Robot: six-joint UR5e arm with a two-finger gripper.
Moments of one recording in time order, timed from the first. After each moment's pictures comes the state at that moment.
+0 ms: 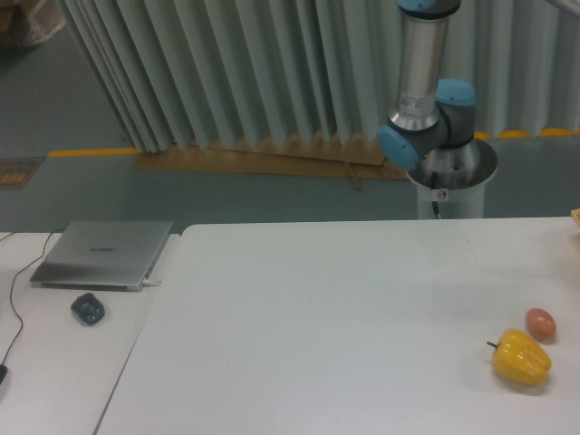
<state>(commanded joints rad) 2.98 -1.80 -1.66 -1.21 1.51 2.38</state>
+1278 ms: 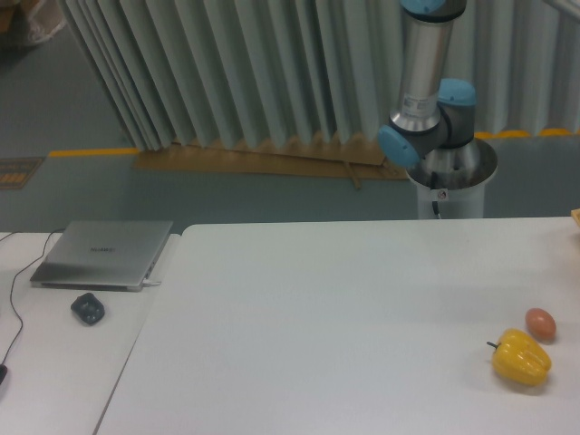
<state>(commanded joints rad) 2.97 -1.80 -1.66 -1.17 1.51 2.34</state>
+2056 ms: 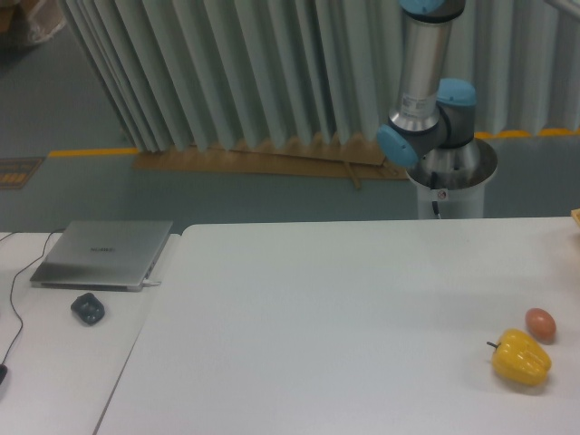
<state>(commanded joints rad) 2.94 -1.85 -1.57 -1.16 1.51 2.28</state>
